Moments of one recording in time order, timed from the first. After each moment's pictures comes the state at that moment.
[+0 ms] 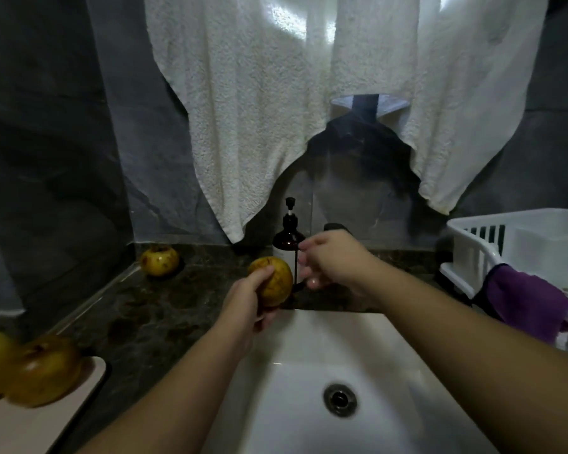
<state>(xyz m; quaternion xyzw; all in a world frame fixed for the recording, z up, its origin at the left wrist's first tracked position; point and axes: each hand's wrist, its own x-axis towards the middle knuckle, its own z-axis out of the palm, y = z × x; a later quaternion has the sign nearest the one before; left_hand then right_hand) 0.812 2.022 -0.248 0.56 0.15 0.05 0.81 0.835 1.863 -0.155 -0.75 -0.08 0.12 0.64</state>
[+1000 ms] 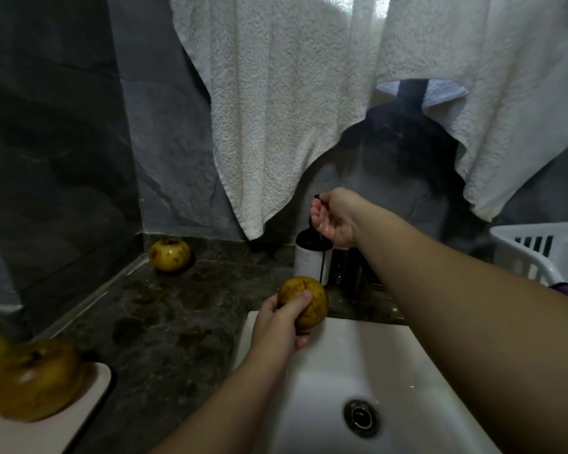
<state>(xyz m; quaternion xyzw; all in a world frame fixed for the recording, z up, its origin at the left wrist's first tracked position) 0.809 2.012 -0.276 0.56 0.13 0.09 0.82 0.933 1.923 -0.118 -0.62 0.03 0.12 0.77</state>
